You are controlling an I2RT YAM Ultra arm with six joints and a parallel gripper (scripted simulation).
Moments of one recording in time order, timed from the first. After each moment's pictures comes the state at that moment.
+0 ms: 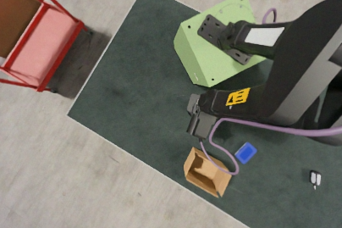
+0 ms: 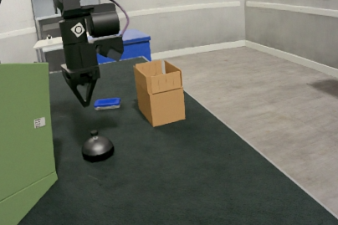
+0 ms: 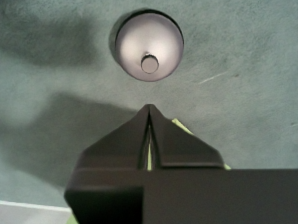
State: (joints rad) arm 0.15 1.86 0.49 -0.03 -0.21 -0.09
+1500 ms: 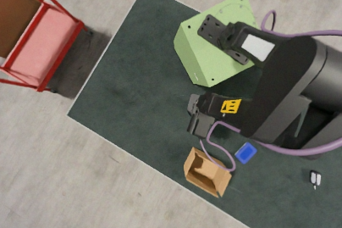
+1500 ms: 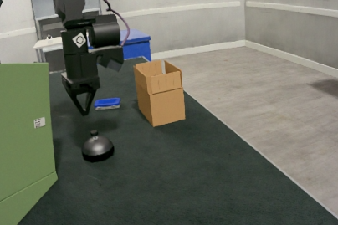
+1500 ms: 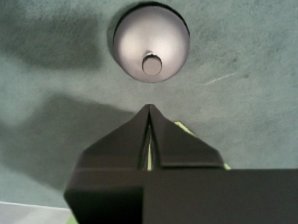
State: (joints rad) arm 0.18 1.98 0.51 0.05 -0.21 -0.08
